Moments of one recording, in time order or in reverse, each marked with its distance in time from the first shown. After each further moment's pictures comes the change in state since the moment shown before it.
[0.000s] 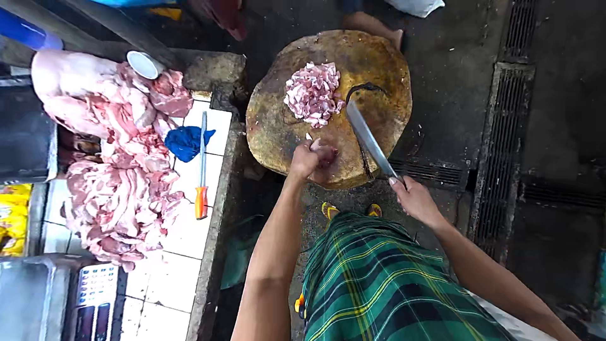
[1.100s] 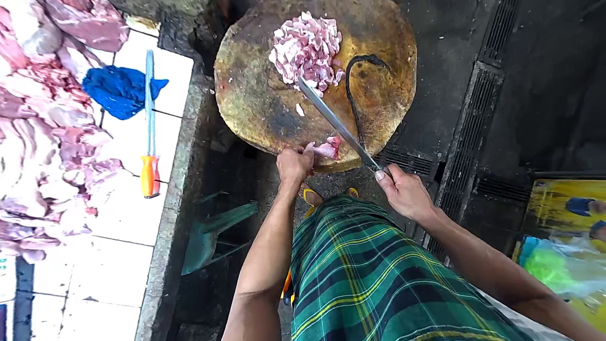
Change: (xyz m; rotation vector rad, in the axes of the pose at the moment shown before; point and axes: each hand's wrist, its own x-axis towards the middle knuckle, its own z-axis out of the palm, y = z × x) left_hand -0.031 -0.054 0.019 0.186 0.127 -0.236; right_hand -0.037 -0.073 0.005 -0.417 0.089 -0.260
